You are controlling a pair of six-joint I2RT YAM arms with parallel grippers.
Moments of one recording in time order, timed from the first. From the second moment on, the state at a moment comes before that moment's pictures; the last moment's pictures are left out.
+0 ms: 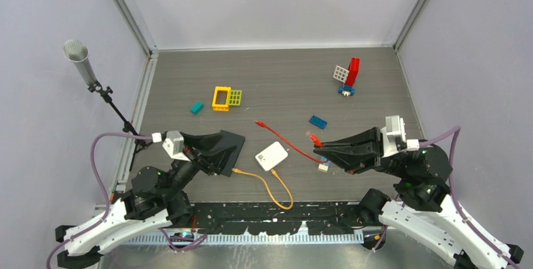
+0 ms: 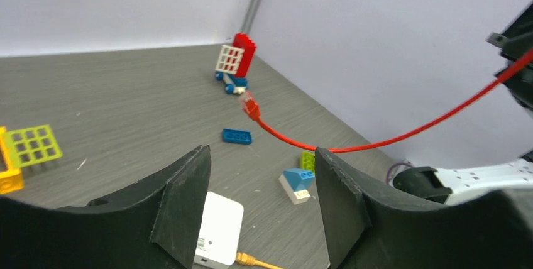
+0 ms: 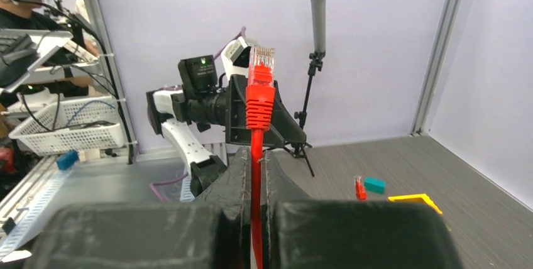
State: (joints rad) left arm -1.12 0.16 0.44 -0.03 -0.38 -0.30; right arm 0.83 0.43 0.76 0.13 -0.51 0.24
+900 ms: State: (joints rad) left arm -1.12 0.44 0.30 0.54 -0.06 -0.10; right arm 0.83 0.41 0.76 0.57 -0.57 0.56
